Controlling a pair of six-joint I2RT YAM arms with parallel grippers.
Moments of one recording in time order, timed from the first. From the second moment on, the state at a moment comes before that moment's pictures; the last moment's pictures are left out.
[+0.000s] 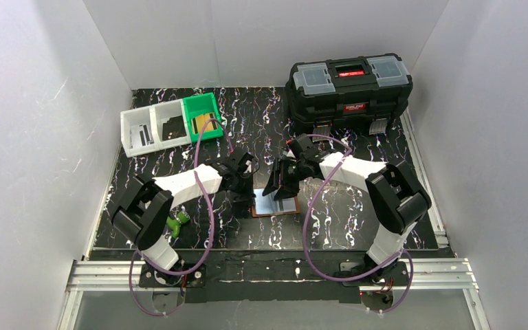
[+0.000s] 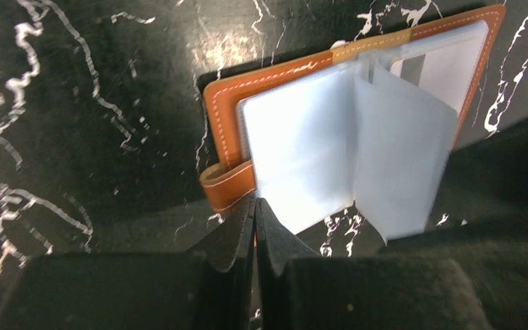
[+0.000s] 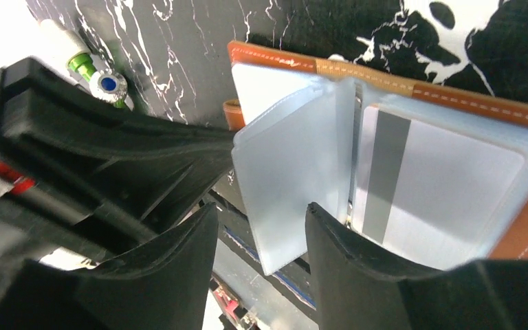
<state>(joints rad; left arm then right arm) -0.67 1.62 0.94 -0.46 0.13 -0.69 0.65 1.74 1.04 -0.32 -0.57 0.85</state>
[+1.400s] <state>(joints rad) -0.67 1.72 1.06 -0.35 0.41 -0.82 0.58 1.61 1.00 -0.47 -0.34 0.77</state>
